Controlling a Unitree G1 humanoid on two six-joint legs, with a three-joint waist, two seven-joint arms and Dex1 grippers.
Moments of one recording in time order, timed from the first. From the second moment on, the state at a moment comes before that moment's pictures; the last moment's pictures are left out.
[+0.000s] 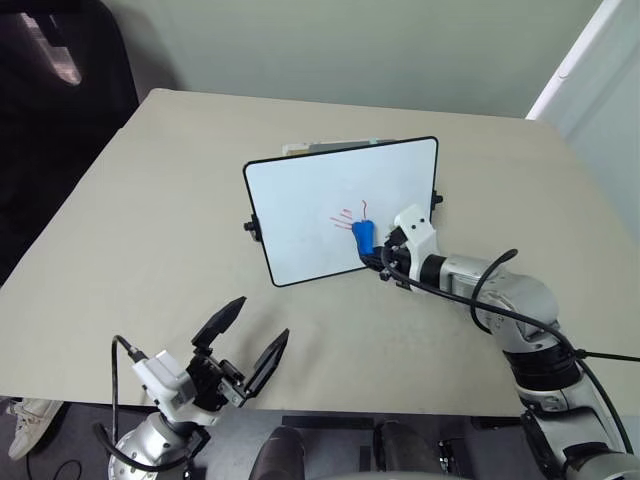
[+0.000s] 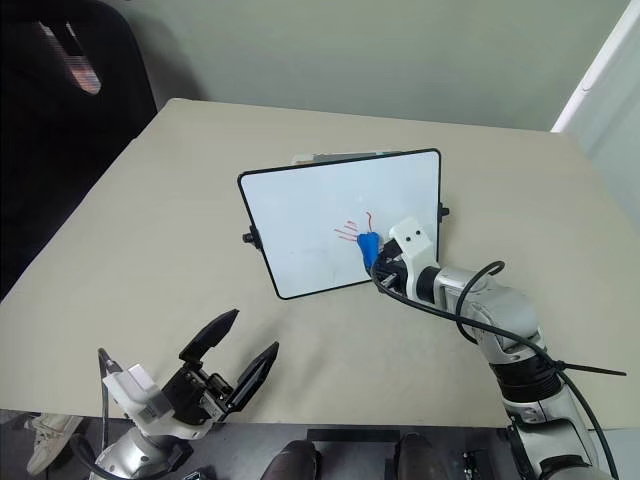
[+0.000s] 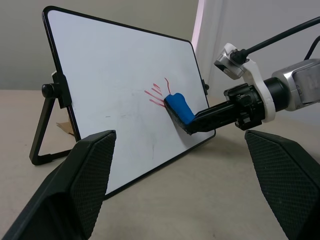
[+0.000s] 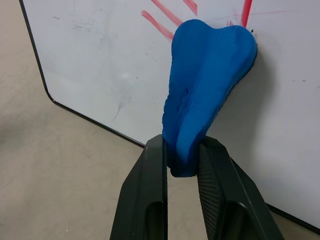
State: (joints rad) left arm 0.49 0.30 0.11 -0.41 -0.55 -0.33 -0.77; right arm -0.55 -0.43 0.18 -0.25 0.49 0.98 0.41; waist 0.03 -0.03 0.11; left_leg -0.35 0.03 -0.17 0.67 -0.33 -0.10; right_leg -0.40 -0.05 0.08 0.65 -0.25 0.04
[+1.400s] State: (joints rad) left arm 0.50 0.30 0.14 -0.42 -0.56 -0.32 -0.77; right arm -0.62 -0.35 -0.02 -0.24 0.57 1.10 0.44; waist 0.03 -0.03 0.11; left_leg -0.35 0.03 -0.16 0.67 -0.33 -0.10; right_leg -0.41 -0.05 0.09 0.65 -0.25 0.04
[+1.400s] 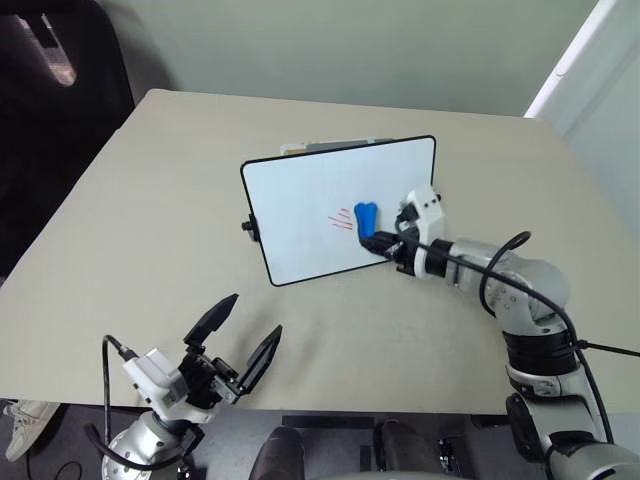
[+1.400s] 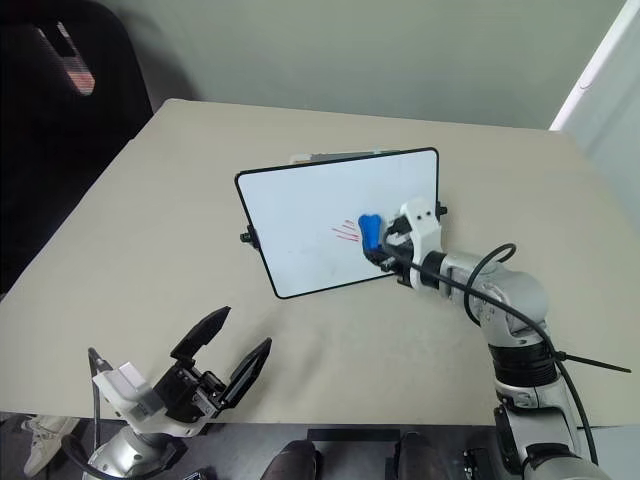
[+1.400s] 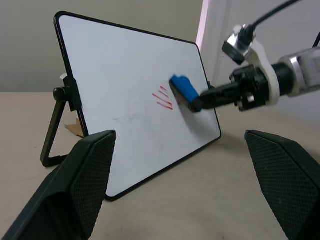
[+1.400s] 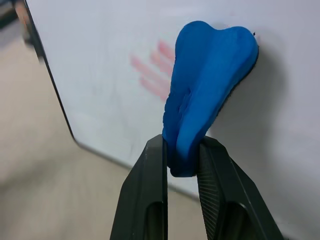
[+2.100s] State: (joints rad) left arm 0.48 0.30 0.14 -0.42 -0.57 -0.32 -0.77; right arm -0.56 -0.33 -0.04 -0.23 0.63 1.22 0.44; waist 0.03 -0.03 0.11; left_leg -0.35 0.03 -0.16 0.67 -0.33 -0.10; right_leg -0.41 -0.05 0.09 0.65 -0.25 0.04
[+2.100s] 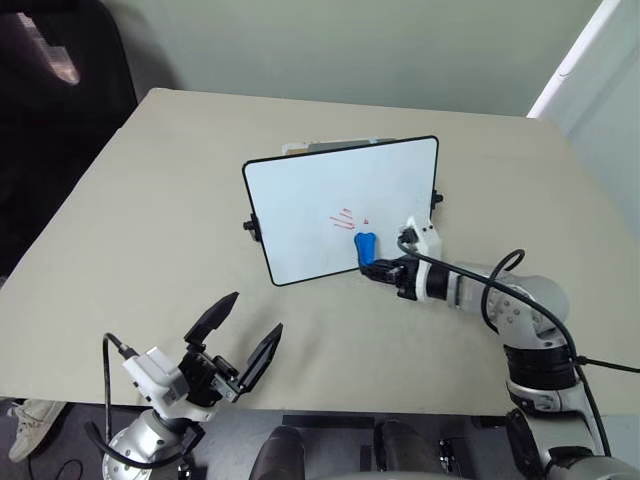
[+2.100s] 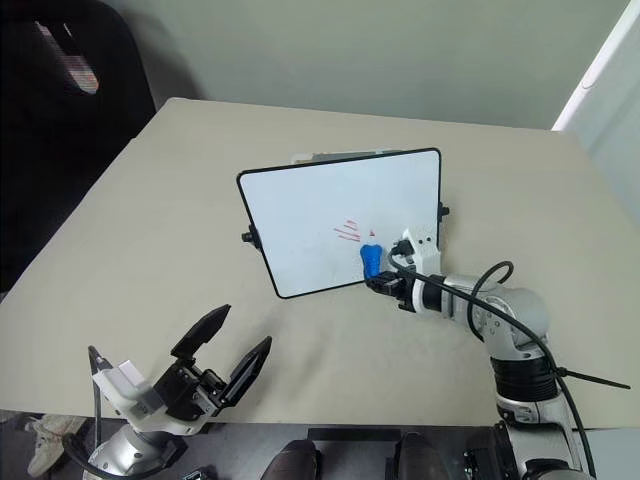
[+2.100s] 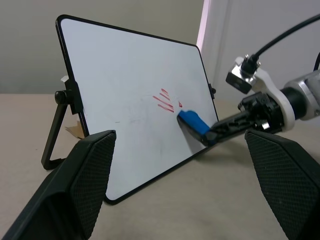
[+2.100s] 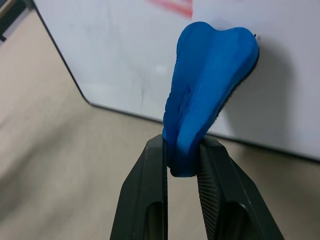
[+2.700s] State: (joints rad) left arm 0.48 0.30 0.16 -0.42 -0.59 -0.30 -0.77; right arm -0.54 -0.30 -0.11 -0.22 0.68 1.28 0.42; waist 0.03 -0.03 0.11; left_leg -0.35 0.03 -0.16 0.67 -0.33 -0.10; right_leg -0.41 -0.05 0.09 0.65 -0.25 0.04
